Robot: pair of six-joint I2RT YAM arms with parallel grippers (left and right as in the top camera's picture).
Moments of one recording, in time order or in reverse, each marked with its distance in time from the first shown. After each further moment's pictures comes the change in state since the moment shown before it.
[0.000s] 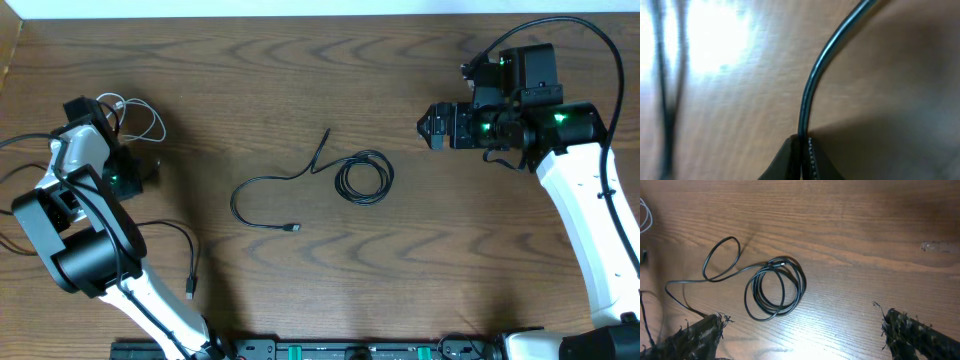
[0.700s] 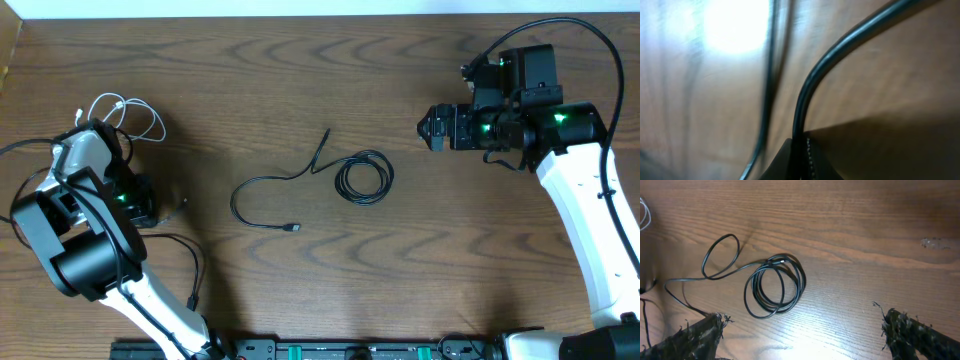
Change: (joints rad) left arm 0.004 -0.027 -0.053 -0.260 0.084 0.113; right arm 0.000 0.000 0.000 -0.013 0.000 0.000
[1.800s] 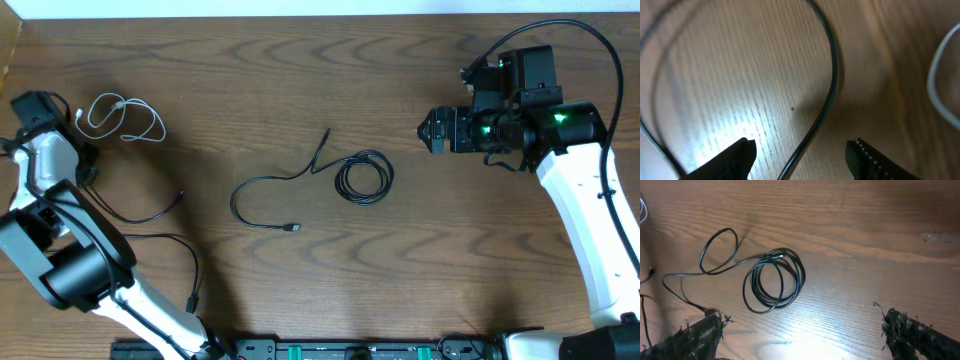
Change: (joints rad) left arm 0.109 -0.019 0.104 0.472 -0.232 0.760; right arm 0.000 0.000 0.000 -0.025 0.000 -0.008
